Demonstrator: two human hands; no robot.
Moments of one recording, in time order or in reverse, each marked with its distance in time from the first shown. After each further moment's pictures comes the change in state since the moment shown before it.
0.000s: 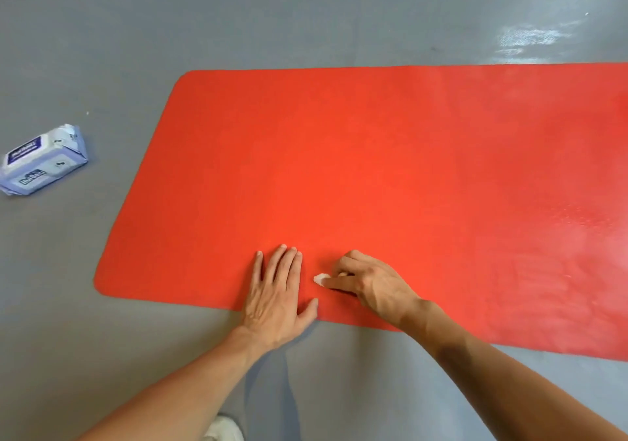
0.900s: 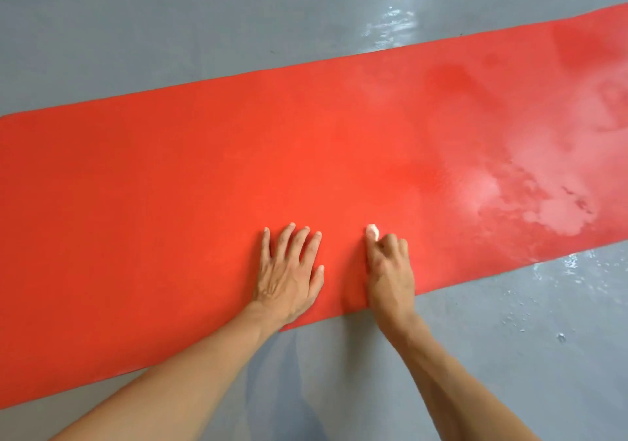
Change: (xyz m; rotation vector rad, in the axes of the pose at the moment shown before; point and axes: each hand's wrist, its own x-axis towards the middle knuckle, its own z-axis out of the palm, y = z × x) left_hand 0.111 0.186 0.006 -0.100 0.015 0.326; right_hand -0.160 0.020 -0.080 -0.527 0.444 1.024
